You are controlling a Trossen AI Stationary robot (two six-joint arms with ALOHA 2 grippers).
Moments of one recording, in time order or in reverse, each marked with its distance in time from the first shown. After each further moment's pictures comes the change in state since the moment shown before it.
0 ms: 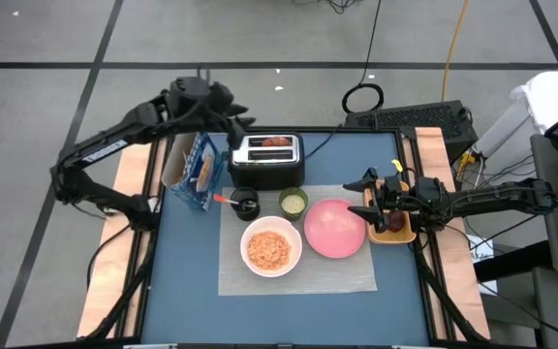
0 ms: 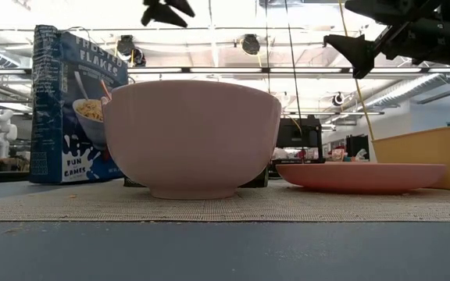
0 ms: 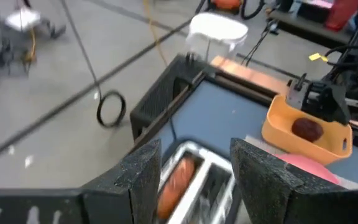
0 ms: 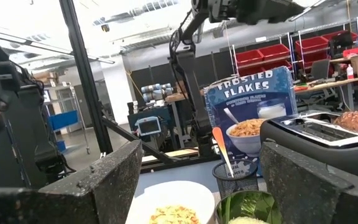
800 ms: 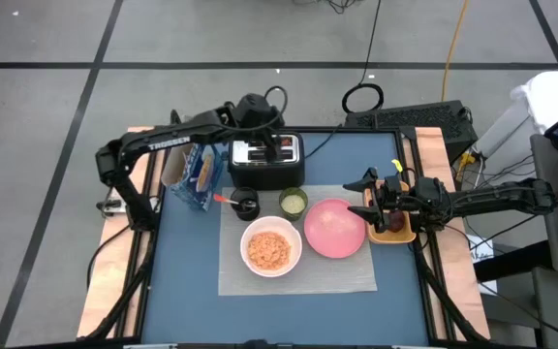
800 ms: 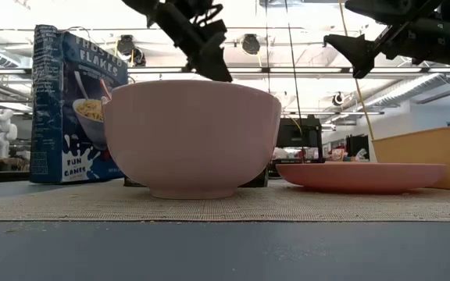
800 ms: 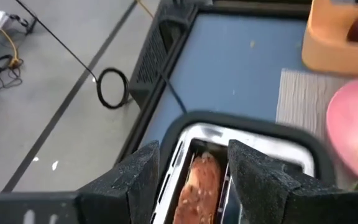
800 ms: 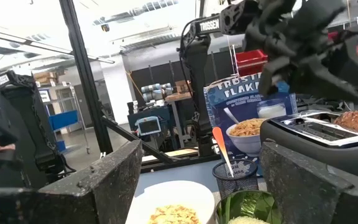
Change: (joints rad) left arm -0.016 0.372 0.000 0.146 -0.003 0.304; right arm 0.000 0.000 0.000 -0.001 0.000 0.000
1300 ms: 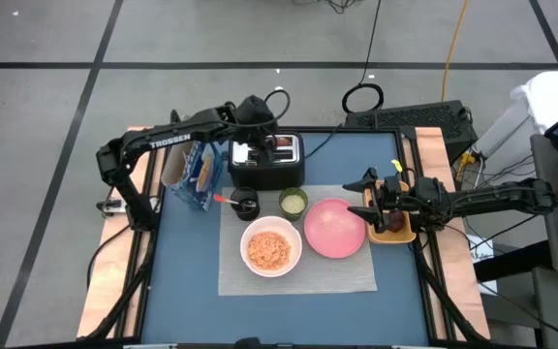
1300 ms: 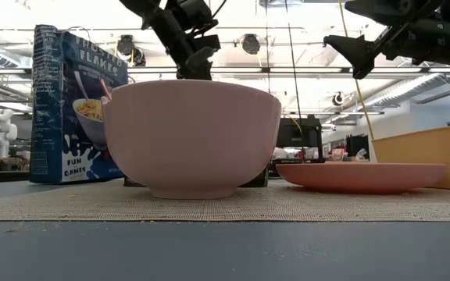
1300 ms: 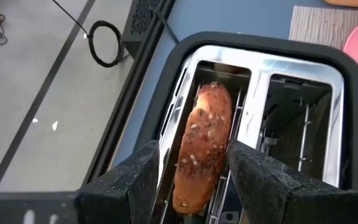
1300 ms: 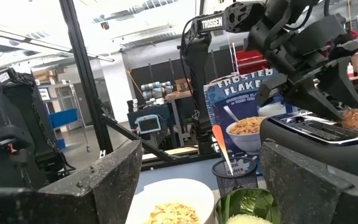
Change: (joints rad) left arm 0.025 0.005 0.000 -0.181 -0.003 0.022; right arm 0.000 0.000 0.000 -0.007 -0.002 -0.003
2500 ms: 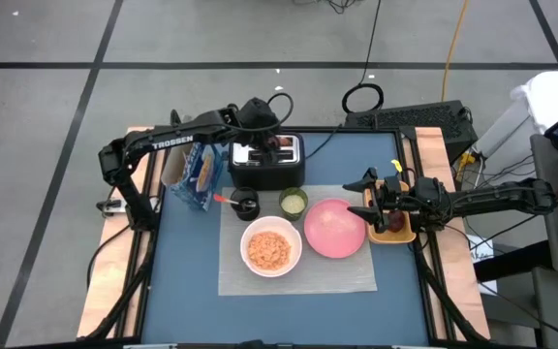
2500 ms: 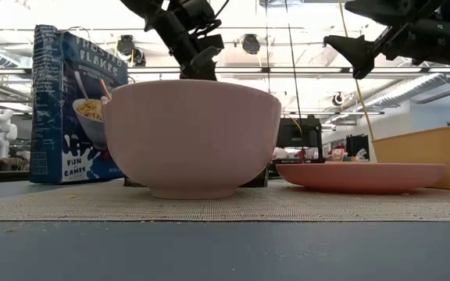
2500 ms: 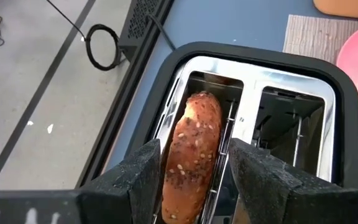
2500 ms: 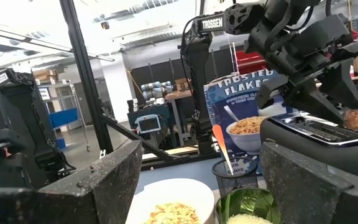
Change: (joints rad) left arm -0.016 0.016 0.000 0.034 0.006 -0.028; right arm 0.000 0.000 0.000 -0.001 -0.001 -0.001
